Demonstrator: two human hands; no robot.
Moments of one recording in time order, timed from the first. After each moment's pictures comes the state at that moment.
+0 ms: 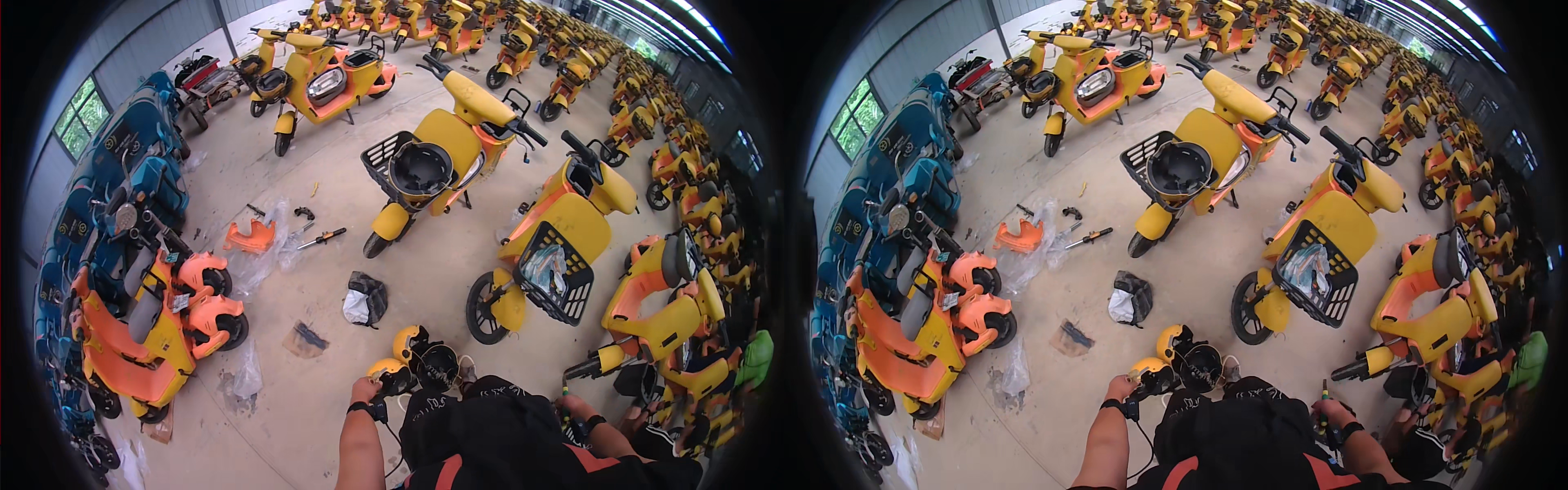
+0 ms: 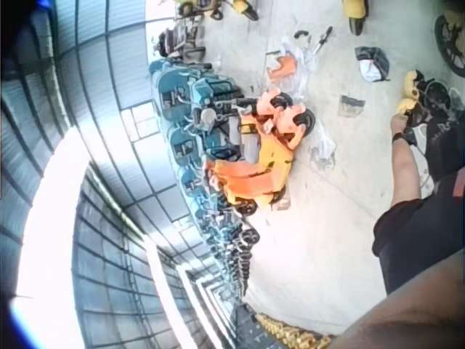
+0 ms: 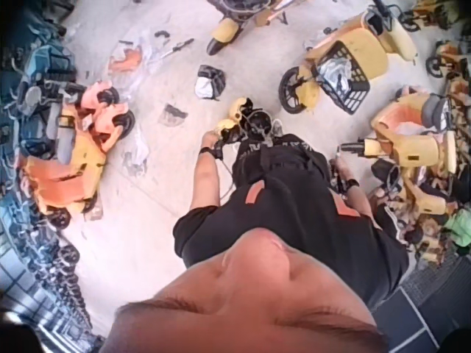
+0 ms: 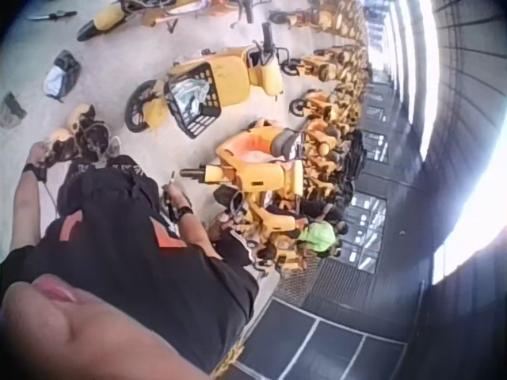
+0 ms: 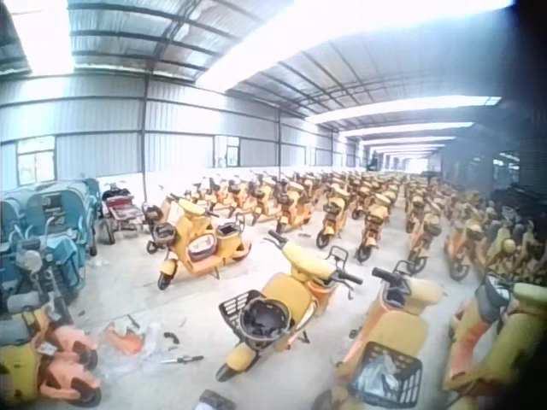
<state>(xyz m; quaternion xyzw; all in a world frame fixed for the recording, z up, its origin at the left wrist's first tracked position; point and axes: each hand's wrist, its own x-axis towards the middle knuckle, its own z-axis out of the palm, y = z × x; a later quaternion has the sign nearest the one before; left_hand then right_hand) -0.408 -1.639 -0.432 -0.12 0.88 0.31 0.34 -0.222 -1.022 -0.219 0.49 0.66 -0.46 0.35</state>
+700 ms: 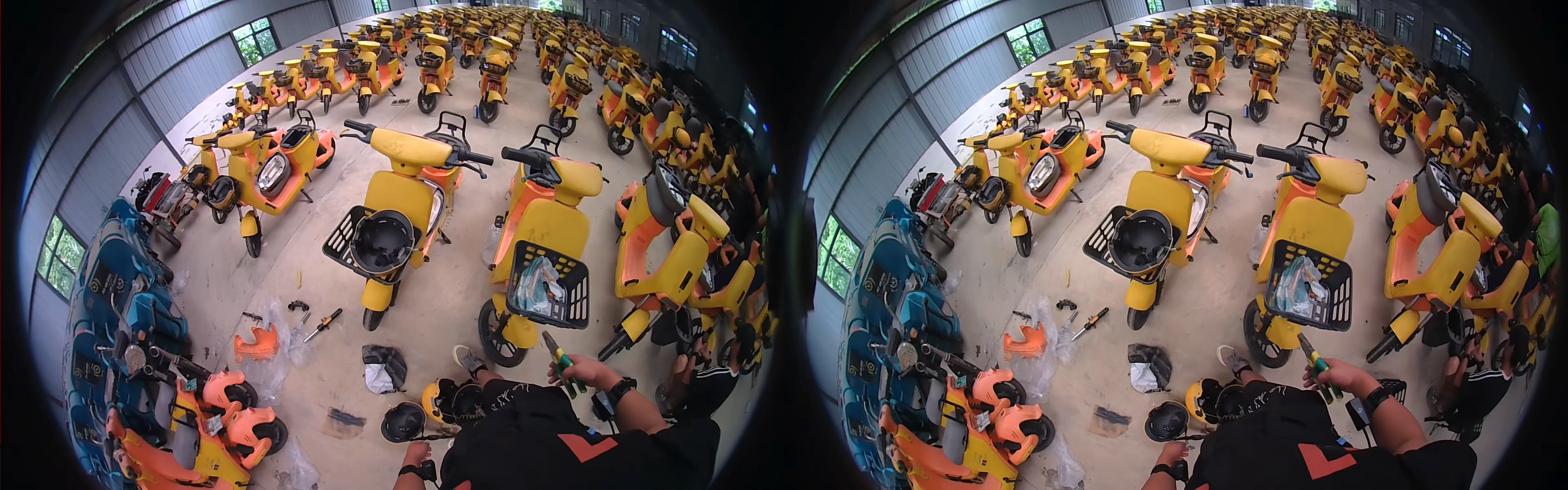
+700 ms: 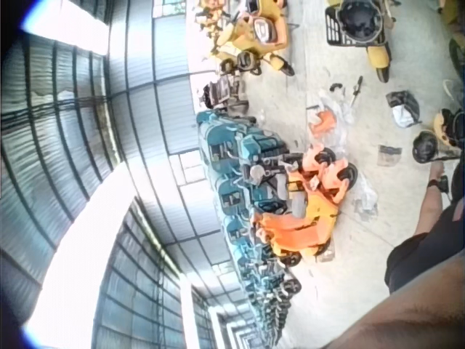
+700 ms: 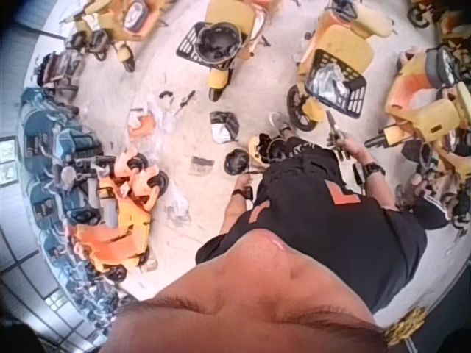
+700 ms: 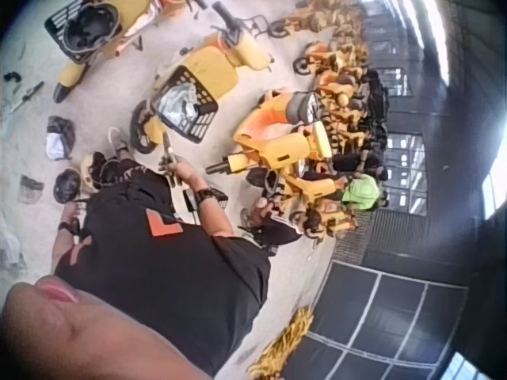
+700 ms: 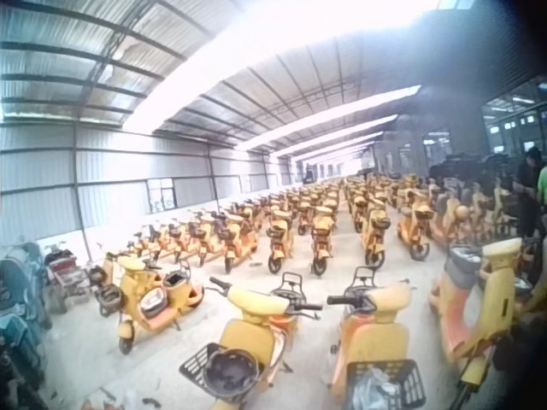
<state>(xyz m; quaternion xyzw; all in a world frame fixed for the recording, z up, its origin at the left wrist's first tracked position) -0.424 -1.608 -0.446 -0.27 0.69 0.43 0.51 -0.392 -1.087 -0.122 0.26 0.58 -0.73 0.26</state>
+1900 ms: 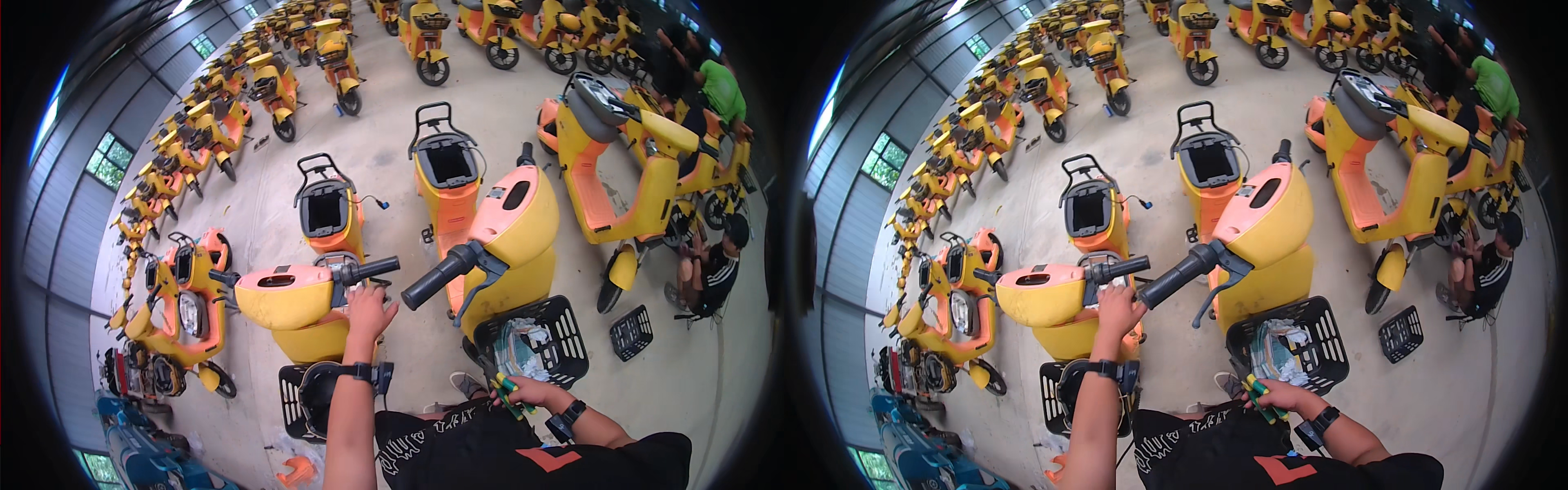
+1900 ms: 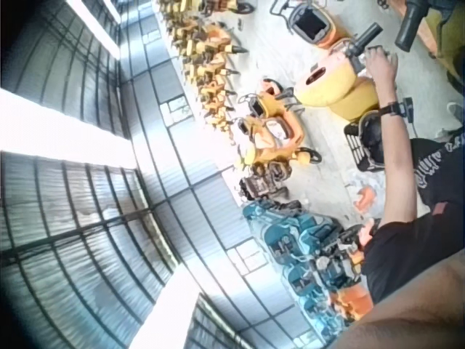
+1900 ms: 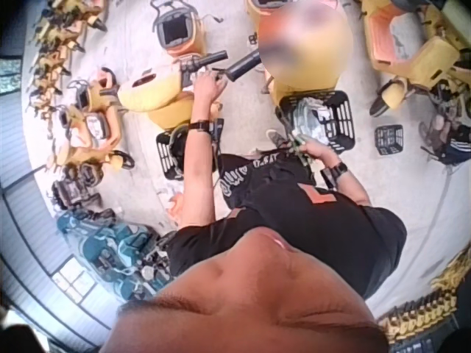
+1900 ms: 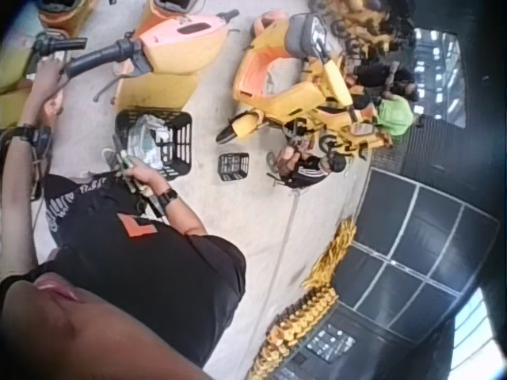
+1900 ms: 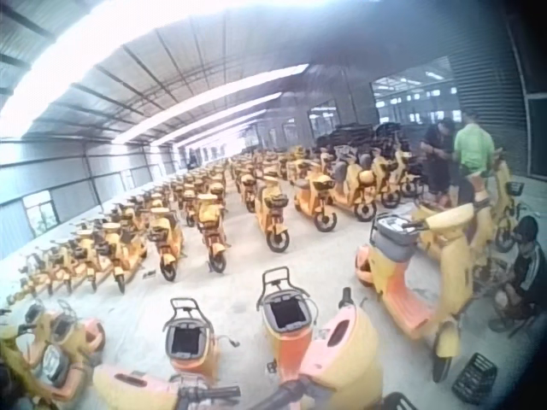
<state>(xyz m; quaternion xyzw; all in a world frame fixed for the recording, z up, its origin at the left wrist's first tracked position) -1.046 -1.049 -0.108 0.59 0.80 0.08 -0.02 -0.611 -1.027 -0.182 0.31 0.40 -0.85 0.13</state>
